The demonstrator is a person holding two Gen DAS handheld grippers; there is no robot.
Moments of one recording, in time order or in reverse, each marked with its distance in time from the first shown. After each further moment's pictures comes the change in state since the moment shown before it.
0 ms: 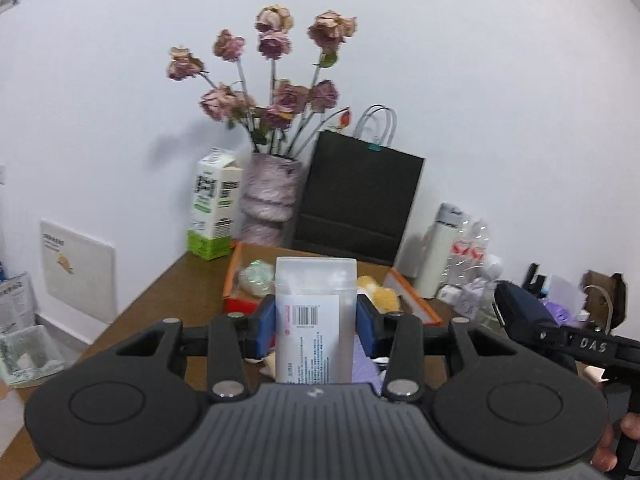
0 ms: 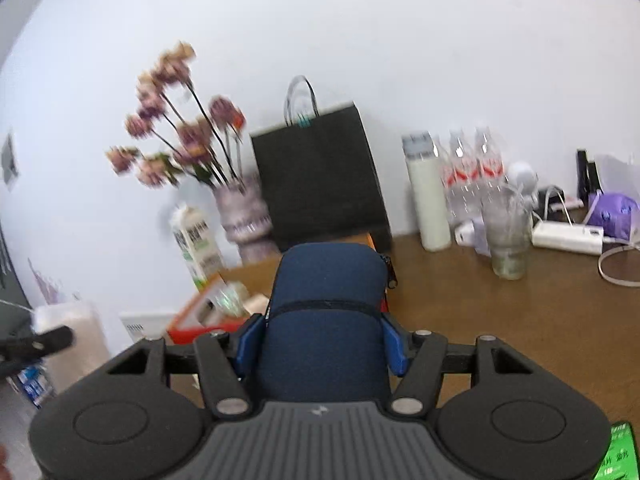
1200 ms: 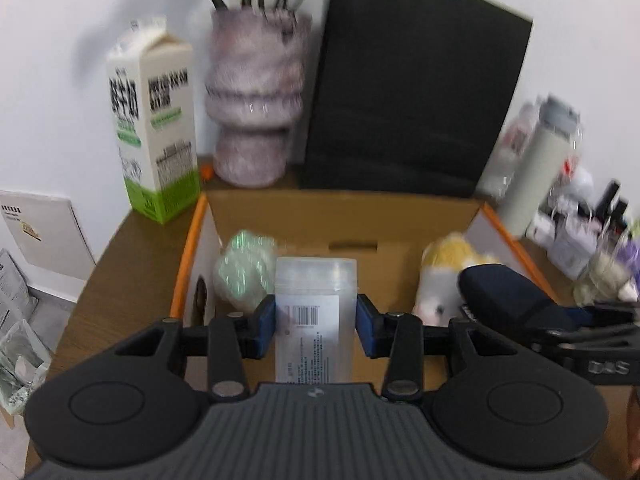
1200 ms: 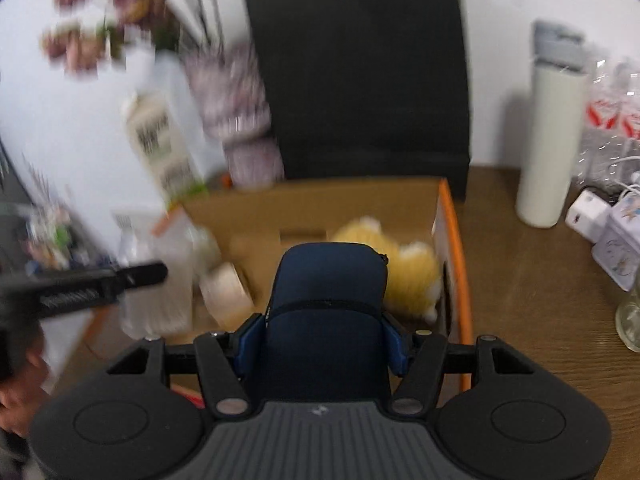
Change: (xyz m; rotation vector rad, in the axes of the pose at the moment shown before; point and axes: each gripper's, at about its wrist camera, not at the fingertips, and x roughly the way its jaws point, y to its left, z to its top) left arm 0.316 0.031 0.046 0.103 0.464 0.071; right arm 0.306 0.006 0.048 -0.152 0.554 0.018
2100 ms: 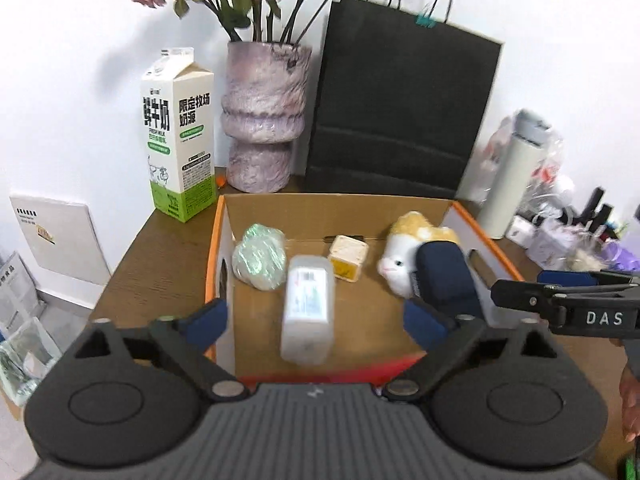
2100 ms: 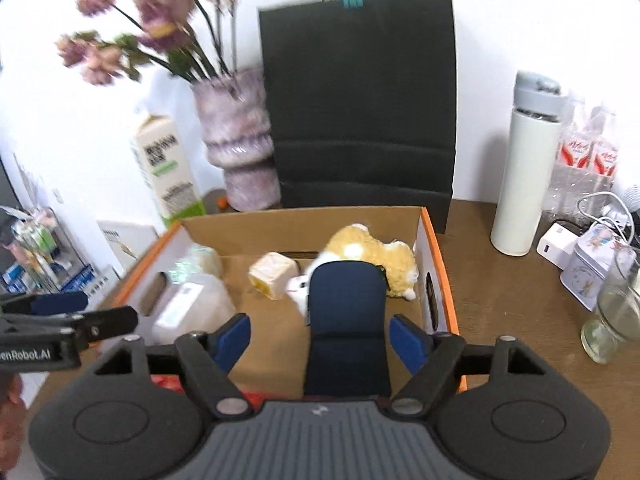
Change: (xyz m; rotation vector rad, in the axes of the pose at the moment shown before) left arm -0.079 -0.009 -0.036 -0.024 -0.095 -0.004; right arm -0.078 0.021 -0.022 -0.016 -0.183 -0.037
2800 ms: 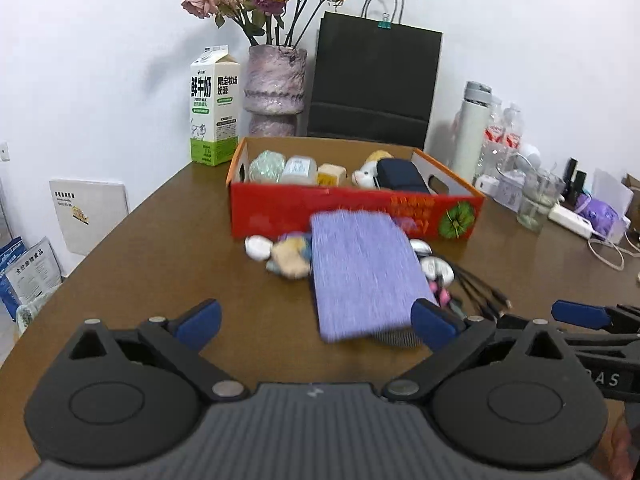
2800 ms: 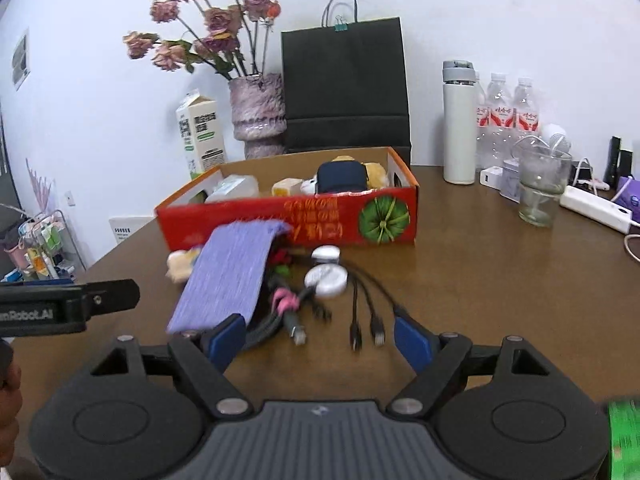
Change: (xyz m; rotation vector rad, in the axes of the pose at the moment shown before) left arm -0.118 -0.034 -0.175 0.016 -0.112 0.062; right arm -0.115 0.029 -0.205 -0.018 -0.148 -0.044
